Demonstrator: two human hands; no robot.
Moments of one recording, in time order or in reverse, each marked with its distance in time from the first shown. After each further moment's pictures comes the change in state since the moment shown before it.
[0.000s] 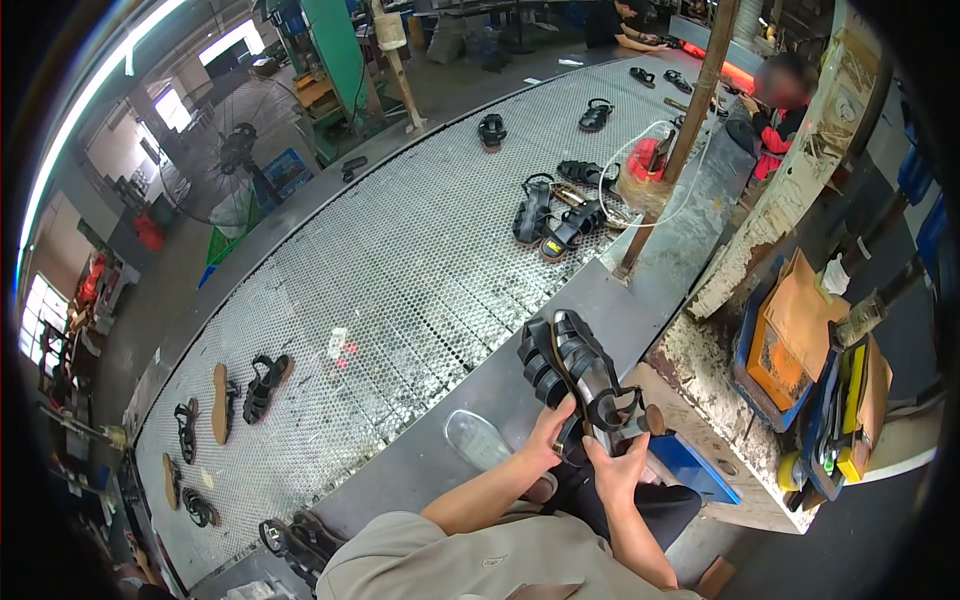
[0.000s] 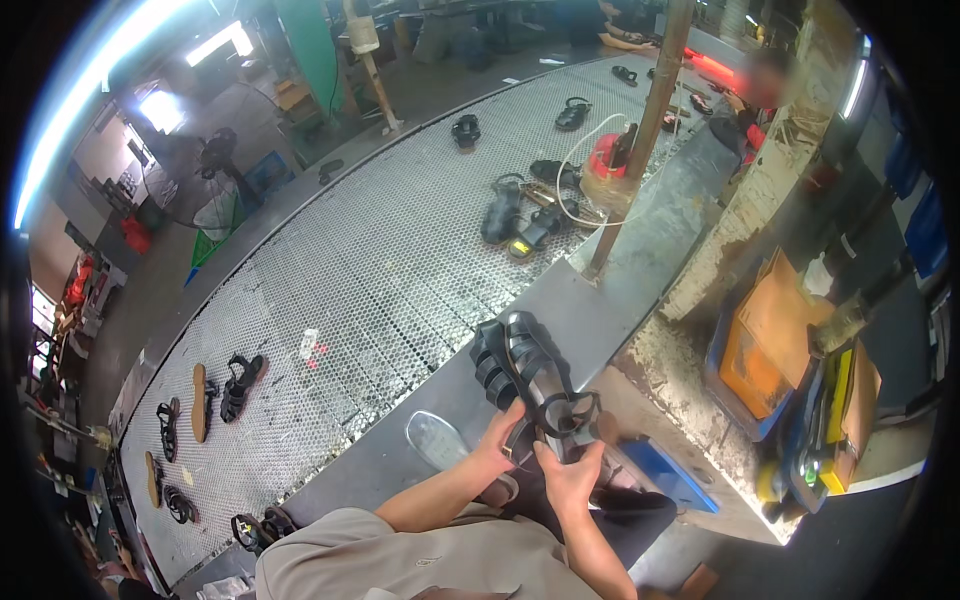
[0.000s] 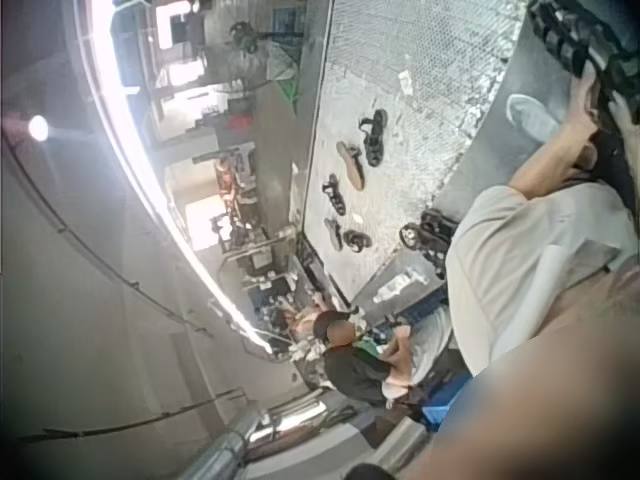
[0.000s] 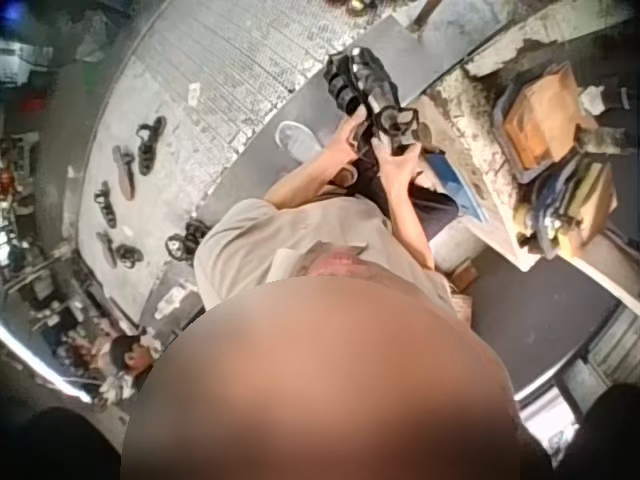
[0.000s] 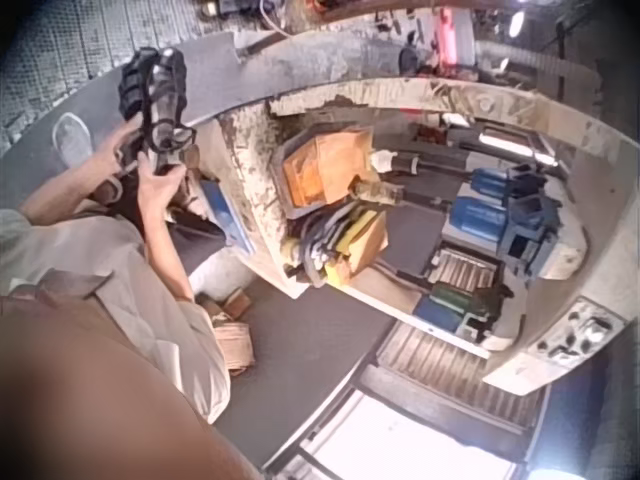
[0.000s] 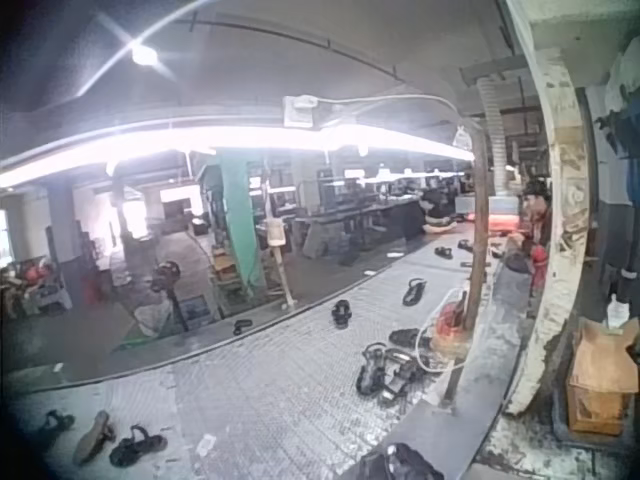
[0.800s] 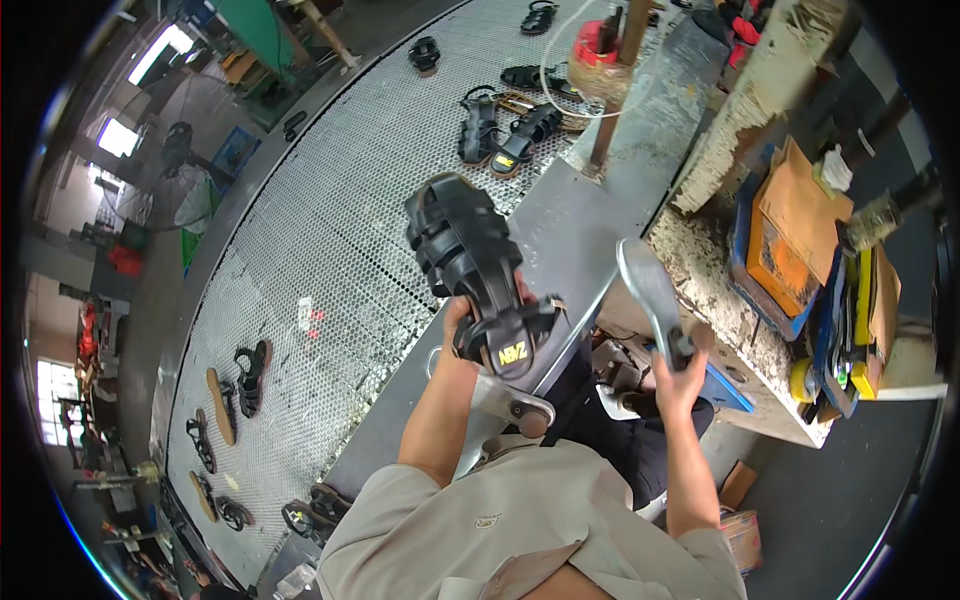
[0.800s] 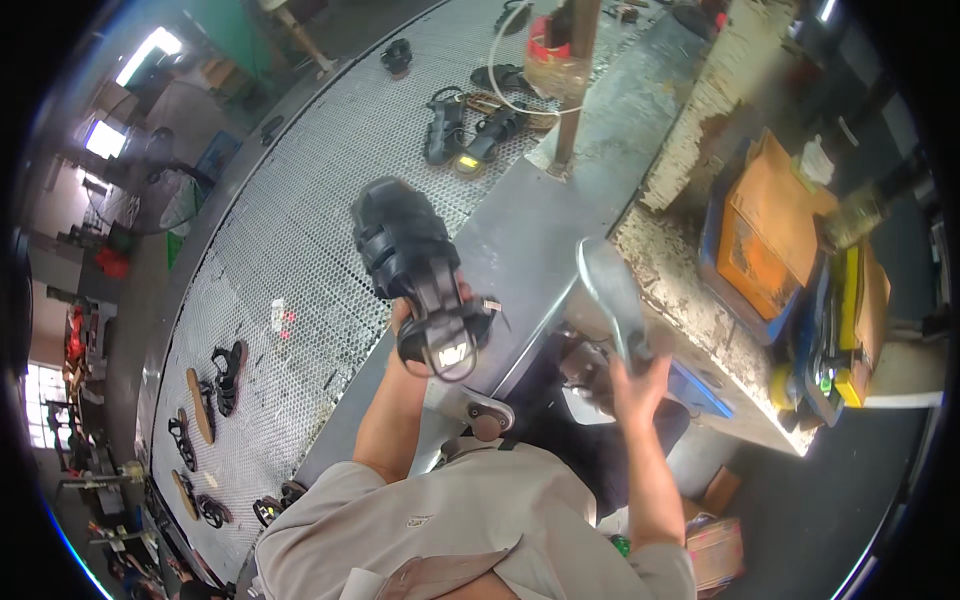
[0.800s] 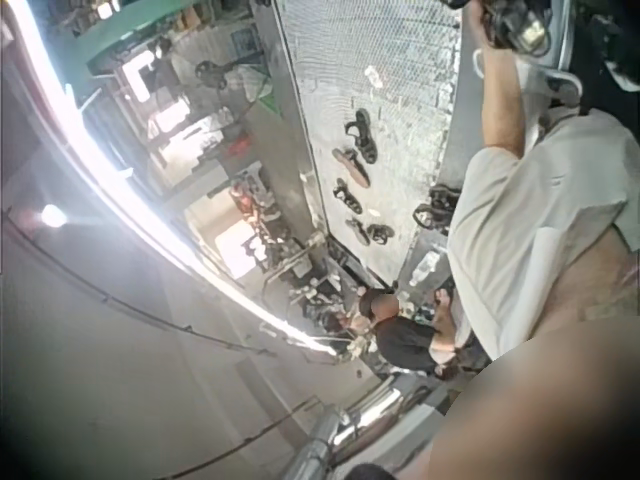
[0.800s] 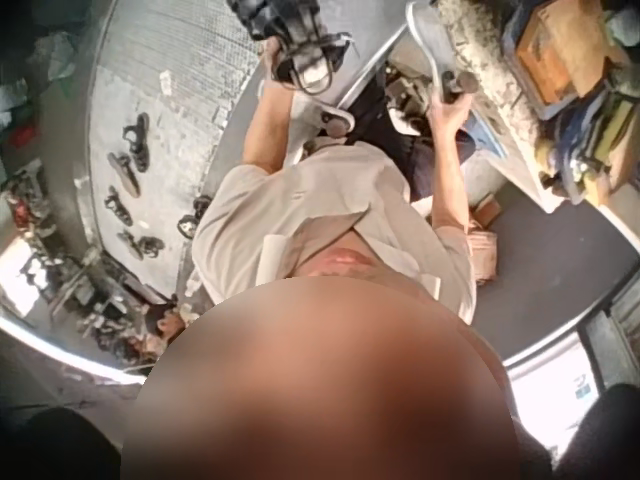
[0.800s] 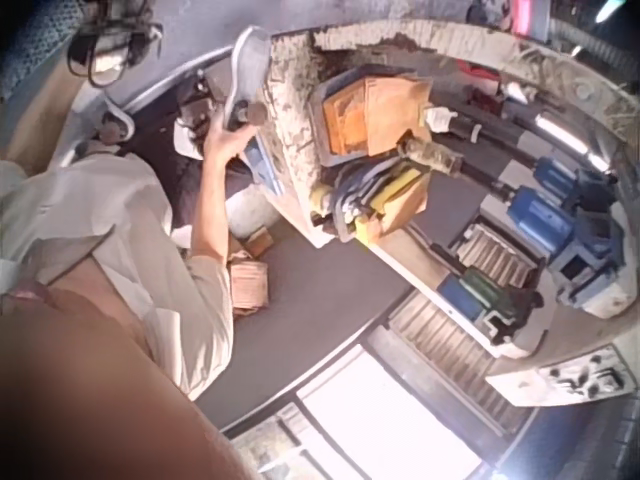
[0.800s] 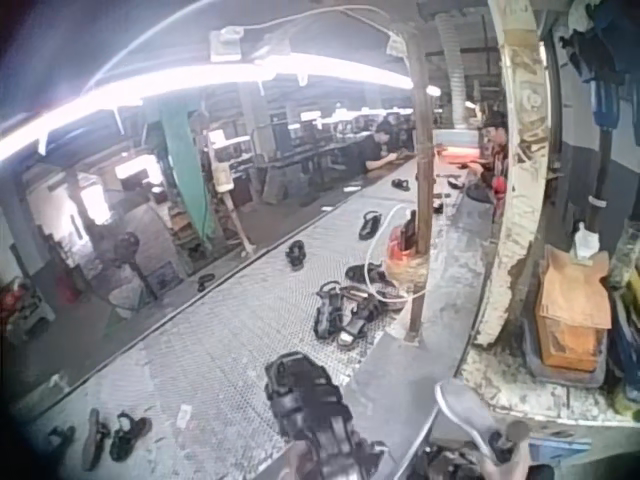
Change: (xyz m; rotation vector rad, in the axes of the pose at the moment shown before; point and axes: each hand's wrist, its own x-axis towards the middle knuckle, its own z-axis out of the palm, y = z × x) left_hand 0.059 0.115 -0.027 0.094 -0.306 -0.089; right_hand 0.073 0.079 -0.100 -0.442 0.325 -0.200
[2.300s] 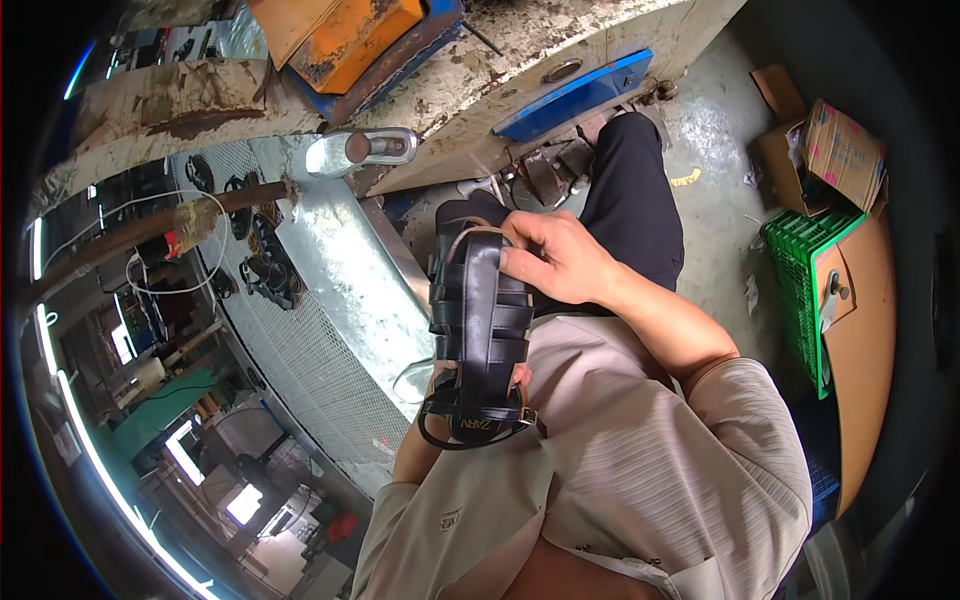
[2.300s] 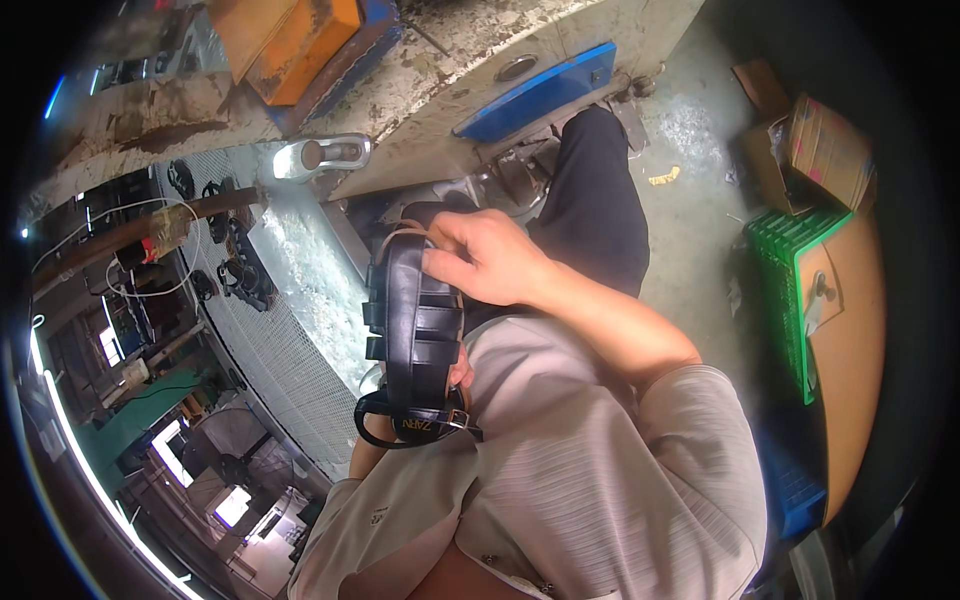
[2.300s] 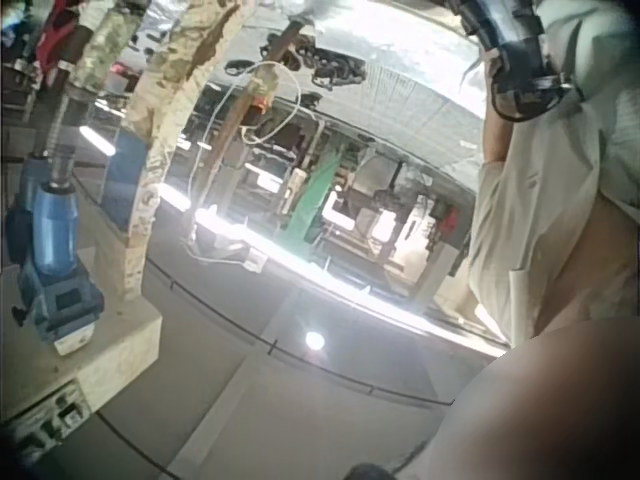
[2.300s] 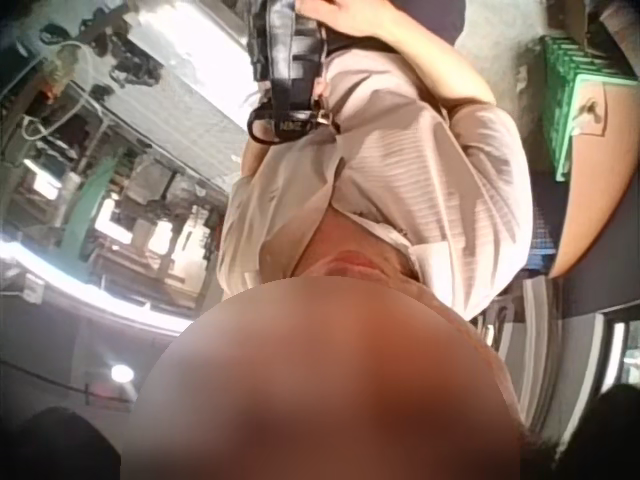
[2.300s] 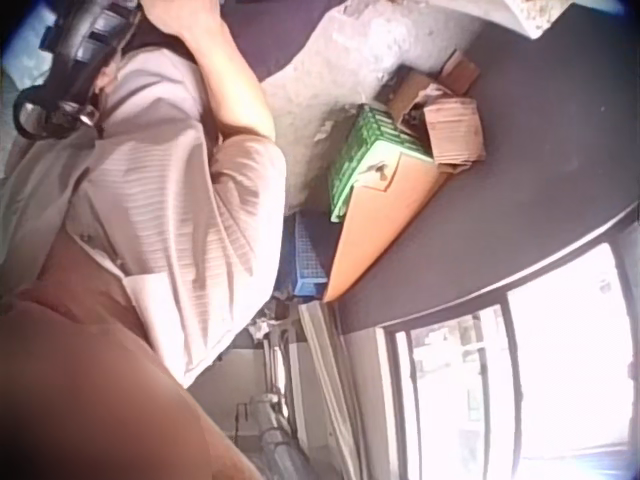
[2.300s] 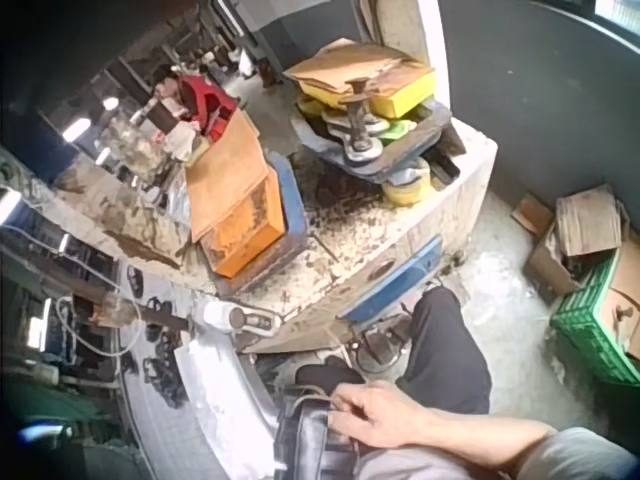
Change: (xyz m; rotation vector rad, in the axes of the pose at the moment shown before) left_hand 0.028 -0.208 0.067 0.141 0.061 -1.339; right_hand 0.001 0.057 -0.141 0.598 -0.160 0.238
